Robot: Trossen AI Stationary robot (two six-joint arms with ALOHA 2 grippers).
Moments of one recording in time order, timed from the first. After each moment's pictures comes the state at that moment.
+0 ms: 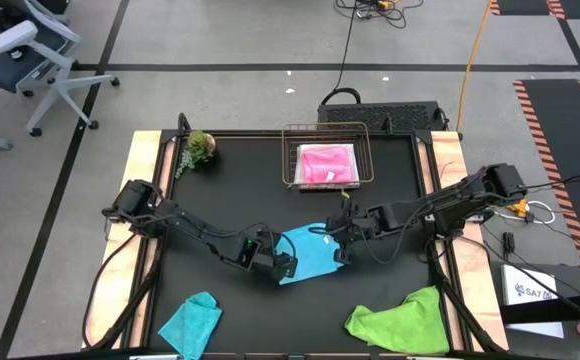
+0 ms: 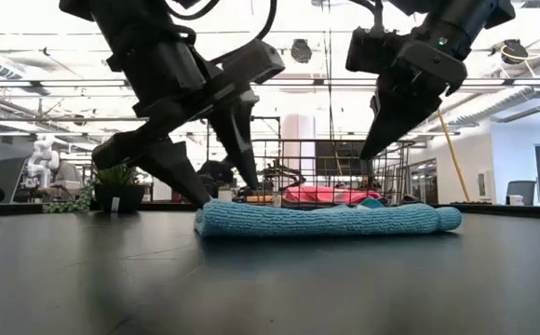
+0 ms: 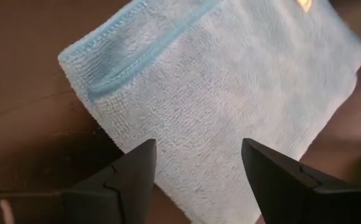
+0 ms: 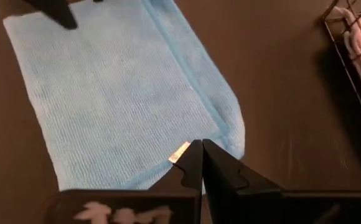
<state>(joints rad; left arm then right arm) -0.35 1.88 1.17 -0.39 -0.31 -1.49 0.20 1.48 0.85 -0.37 0.24 0.32</state>
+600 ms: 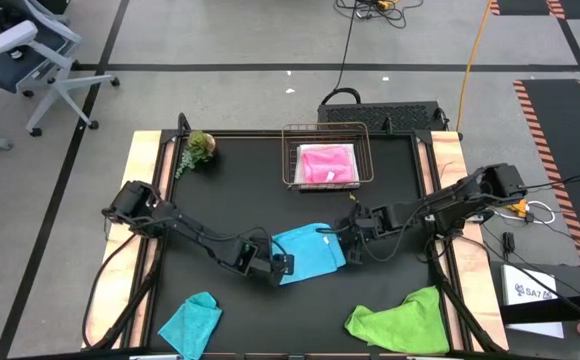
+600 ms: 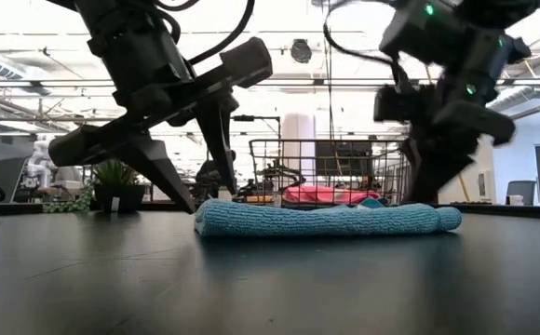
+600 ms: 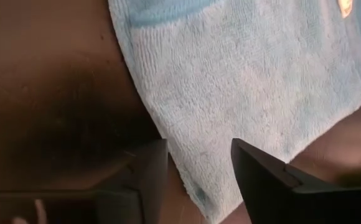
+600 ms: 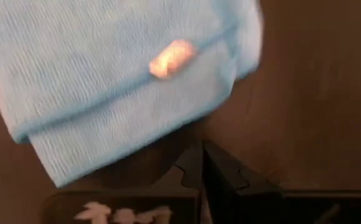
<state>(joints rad) -0.38 1.87 1.17 -0.44 -0.26 -1.81 0.16 1.48 0.67 -0.32 0.12 0.34</state>
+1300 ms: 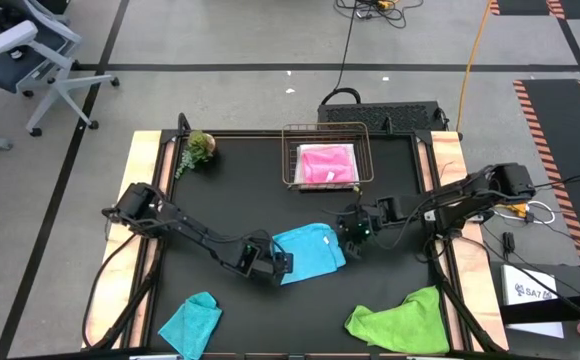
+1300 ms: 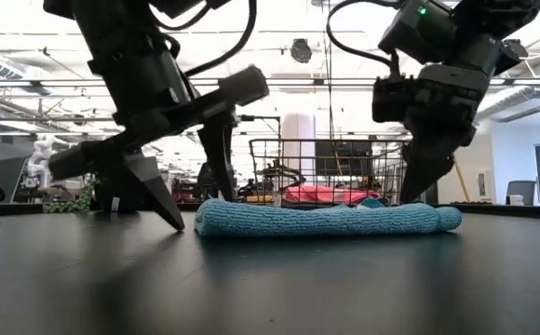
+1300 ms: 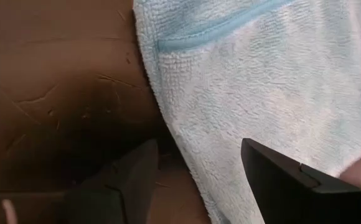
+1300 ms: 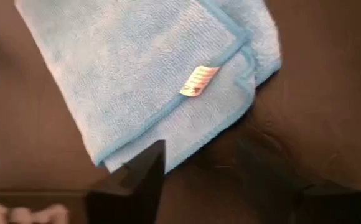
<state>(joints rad) -0.38 1.91 1.17 -0.47 -0.31 -1.82 0.07 1.40 0.62 -0.21 -0.12 0.54</state>
